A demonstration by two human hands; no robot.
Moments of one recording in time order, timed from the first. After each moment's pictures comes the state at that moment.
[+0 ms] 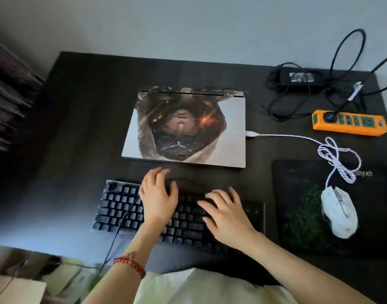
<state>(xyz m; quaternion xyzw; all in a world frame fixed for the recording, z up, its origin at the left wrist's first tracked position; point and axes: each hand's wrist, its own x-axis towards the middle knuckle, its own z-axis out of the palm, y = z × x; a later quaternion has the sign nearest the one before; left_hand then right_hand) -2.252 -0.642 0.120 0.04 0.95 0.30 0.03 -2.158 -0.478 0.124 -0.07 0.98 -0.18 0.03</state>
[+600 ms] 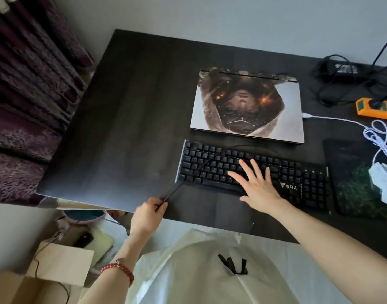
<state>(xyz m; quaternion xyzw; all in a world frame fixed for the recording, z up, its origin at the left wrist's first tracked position) -2.213 -0.916 0.090 -0.03 0.94 0.24 0.25 -2.177 -0.604 0.116 0.01 0.96 -0.04 0.26</state>
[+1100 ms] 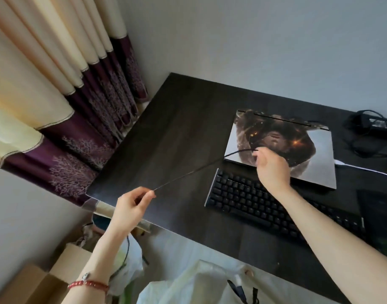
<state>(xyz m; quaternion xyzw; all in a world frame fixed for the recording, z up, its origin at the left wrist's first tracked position) -2.244 -0.994 0.209 0.02 0.90 0.44 0.05 -2.280 -0.663 0.220 0.14 0.95 -0.27 -0.08</state>
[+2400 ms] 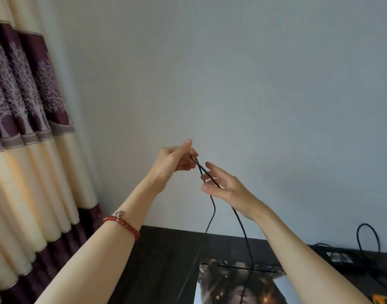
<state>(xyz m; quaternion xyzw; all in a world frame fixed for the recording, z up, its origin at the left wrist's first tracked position) -2.480 -0.728 0.558 0.30 0.72 0.63 0.00 -2.416 -0.562 0.494 -0.15 0.79 -0.59 -0.08</state>
